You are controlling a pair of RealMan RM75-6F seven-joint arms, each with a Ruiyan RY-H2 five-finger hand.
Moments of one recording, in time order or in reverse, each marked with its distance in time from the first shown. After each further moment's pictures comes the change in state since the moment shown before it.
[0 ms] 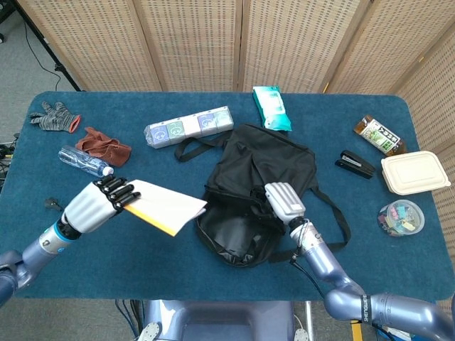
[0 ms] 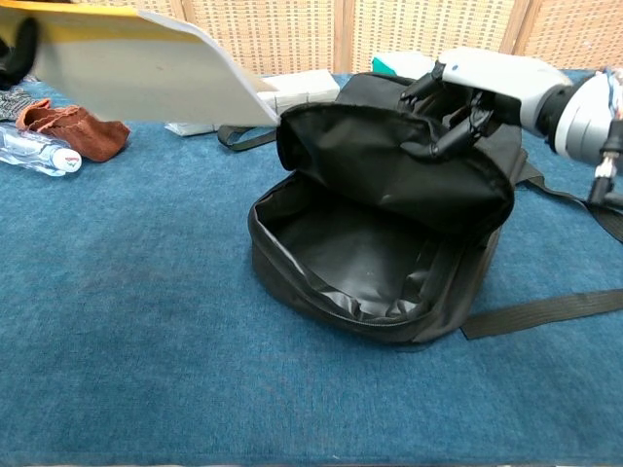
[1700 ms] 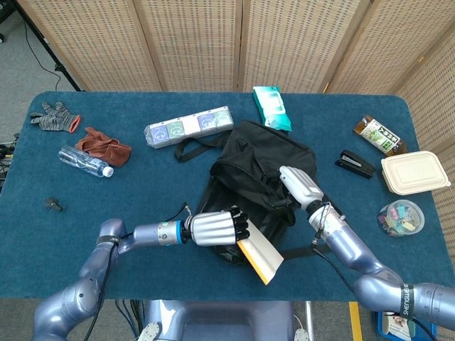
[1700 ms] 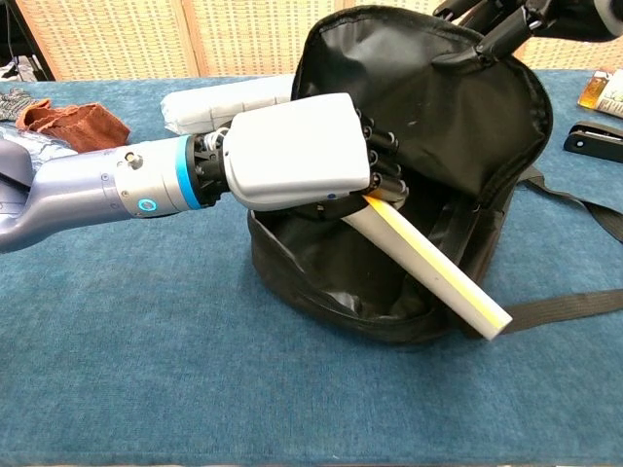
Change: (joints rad) left arm -0.432 -0.499 0.213 0.488 0.041 -0.272 -0.001; right arm 0.089 0.350 0.061 -0.213 0.210 -0.173 0.197
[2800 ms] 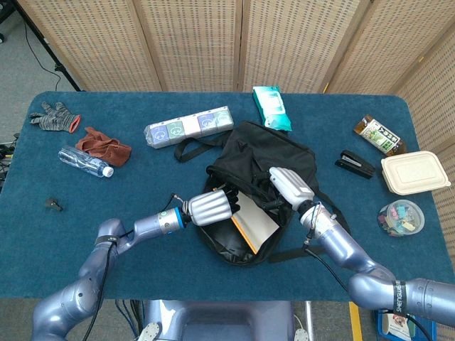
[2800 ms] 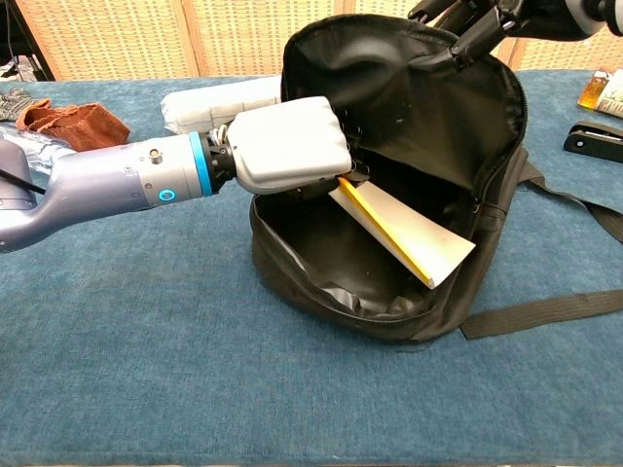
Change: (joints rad) left arm -0.007 0.000 -0.002 -0.009 -0.105 -0.261 0.109; right arm 0.066 -0.005 -0.023 -0.009 0.029 -0.002 -0.006
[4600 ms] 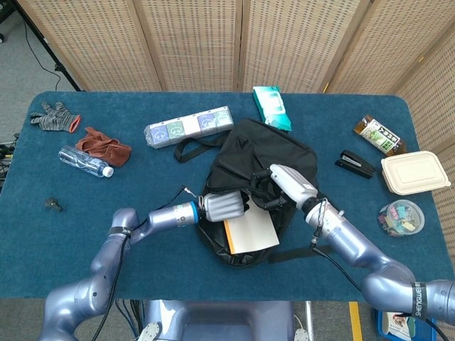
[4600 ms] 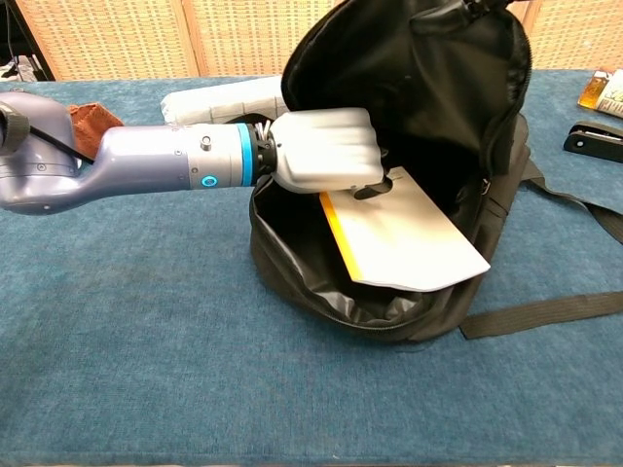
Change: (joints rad) left arm -0.116 -0.019 0.069 0.053 0.004 -0.149 -0.037; right arm 0.011 0.139 0.042 -0.070 -0.047 -0.113 0.177
